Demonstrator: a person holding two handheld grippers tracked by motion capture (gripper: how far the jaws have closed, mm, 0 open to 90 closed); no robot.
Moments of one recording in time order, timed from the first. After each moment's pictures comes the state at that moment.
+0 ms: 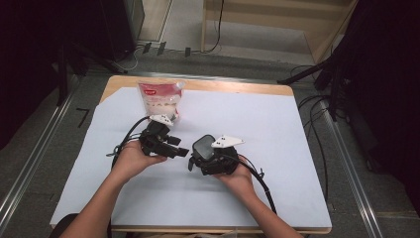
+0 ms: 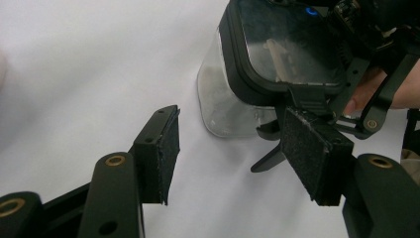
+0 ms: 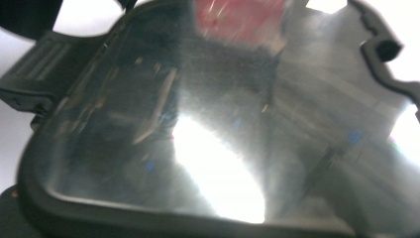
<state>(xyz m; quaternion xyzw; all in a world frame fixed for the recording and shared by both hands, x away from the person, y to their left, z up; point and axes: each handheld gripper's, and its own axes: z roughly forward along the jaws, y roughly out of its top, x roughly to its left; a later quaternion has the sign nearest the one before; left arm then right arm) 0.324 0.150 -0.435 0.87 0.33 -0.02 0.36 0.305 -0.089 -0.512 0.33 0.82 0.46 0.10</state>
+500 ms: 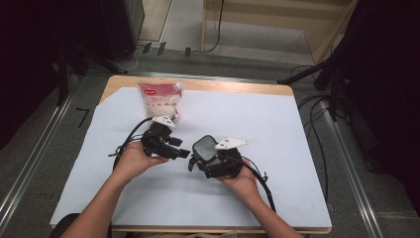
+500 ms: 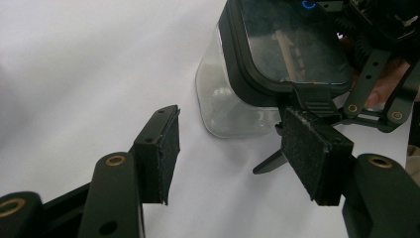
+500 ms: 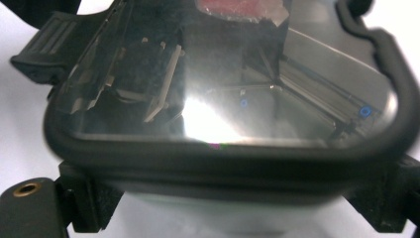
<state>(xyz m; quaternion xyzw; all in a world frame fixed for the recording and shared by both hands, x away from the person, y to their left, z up) 0.324 0.147 -0.439 0.87 0.33 -0.02 0.36 0.297 -0.101 -0.509 0.36 0.82 0.45 0.07</state>
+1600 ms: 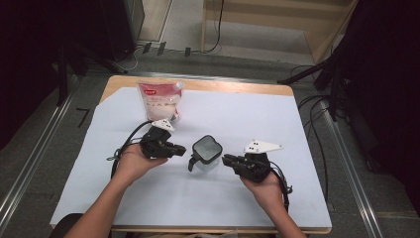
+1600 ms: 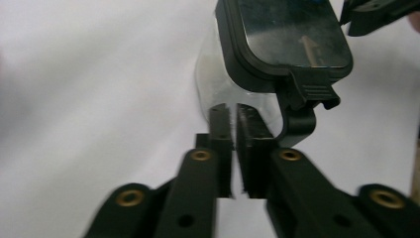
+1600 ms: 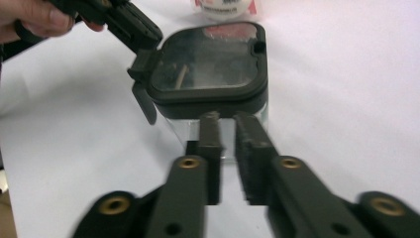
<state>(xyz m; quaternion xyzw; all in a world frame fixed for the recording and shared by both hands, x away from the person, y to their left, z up) 0.316 0.147 -0.443 0.88 0.33 -0.02 0.35 0.267 -0.163 -0.467 0.35 0.80 0.48 0.06</state>
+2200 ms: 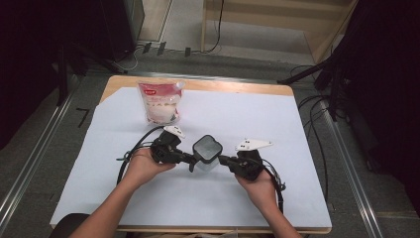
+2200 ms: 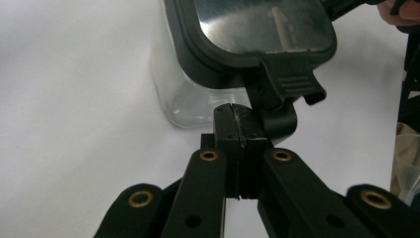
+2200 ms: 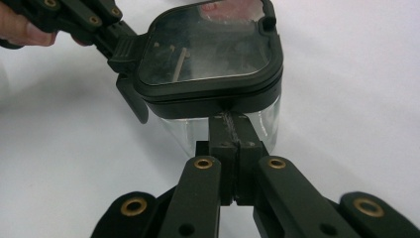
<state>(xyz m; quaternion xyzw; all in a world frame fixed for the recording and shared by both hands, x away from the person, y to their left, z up) 0.312 0.122 -0.457 0.89 0.30 -0.05 0.34 0.277 -0.147 -0.476 0.37 0.81 0.45 0.05</state>
